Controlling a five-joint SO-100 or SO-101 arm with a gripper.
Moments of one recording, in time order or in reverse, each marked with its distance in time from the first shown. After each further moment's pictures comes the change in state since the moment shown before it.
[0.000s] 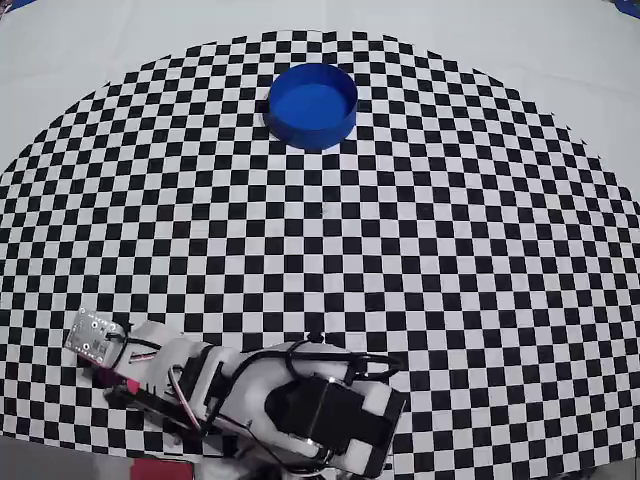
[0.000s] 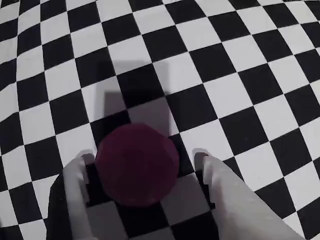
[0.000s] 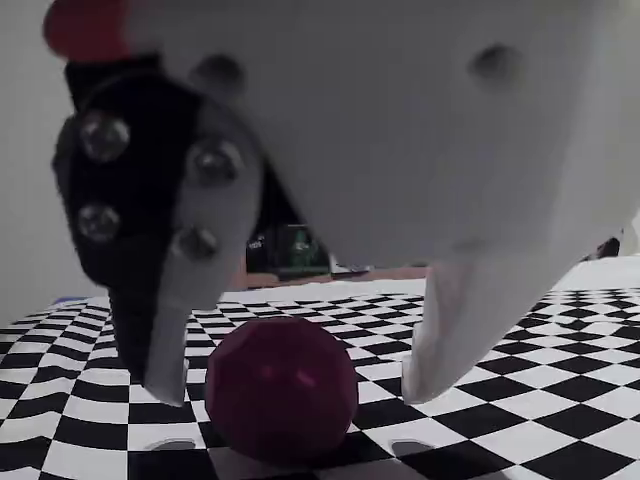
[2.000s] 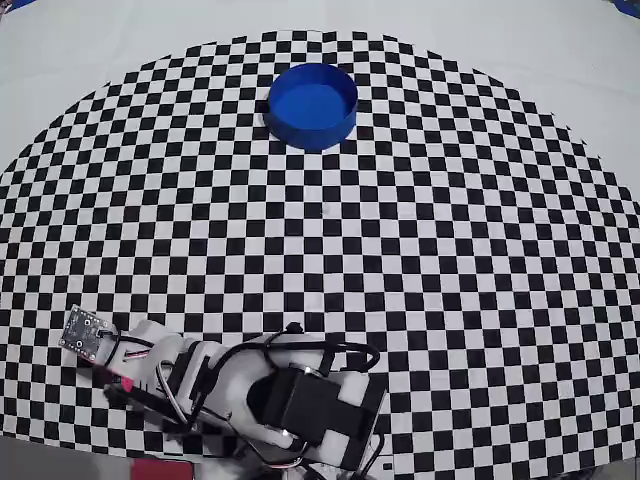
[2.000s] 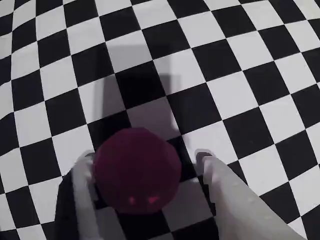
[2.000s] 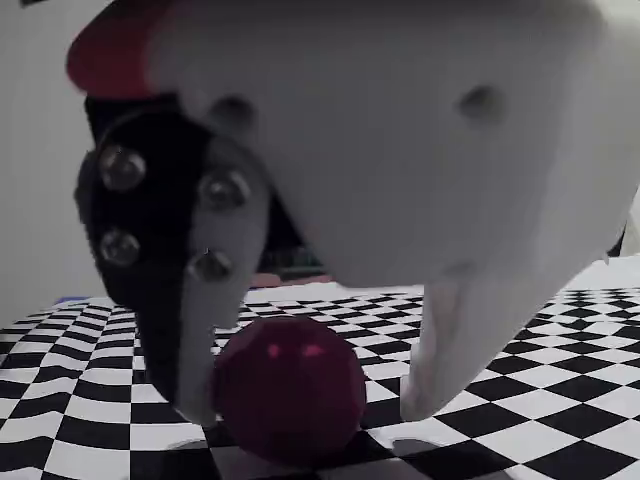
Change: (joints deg) arm -0.2 -6.3 -3.9 -0.1 0.0
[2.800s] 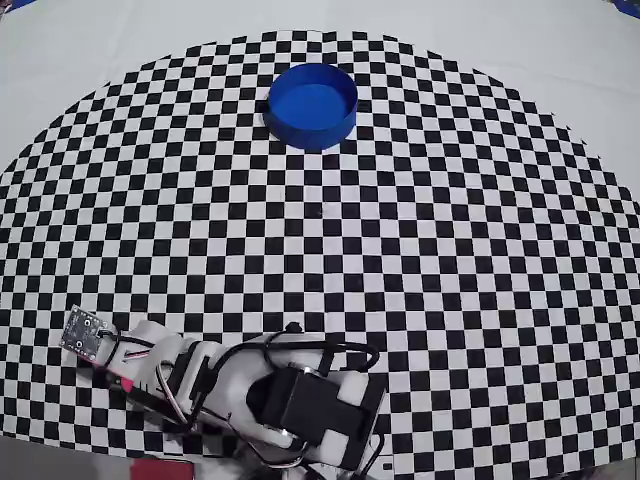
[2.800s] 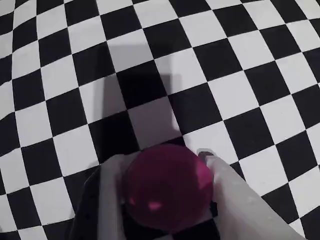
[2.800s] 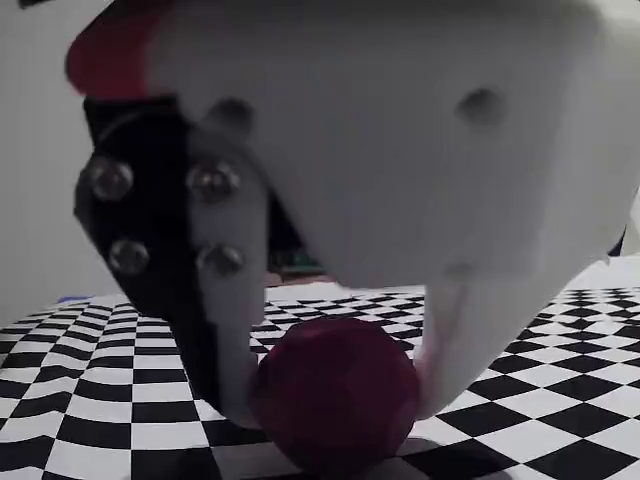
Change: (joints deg) arm -0.1 1.1 0.0 0.0 -0.1
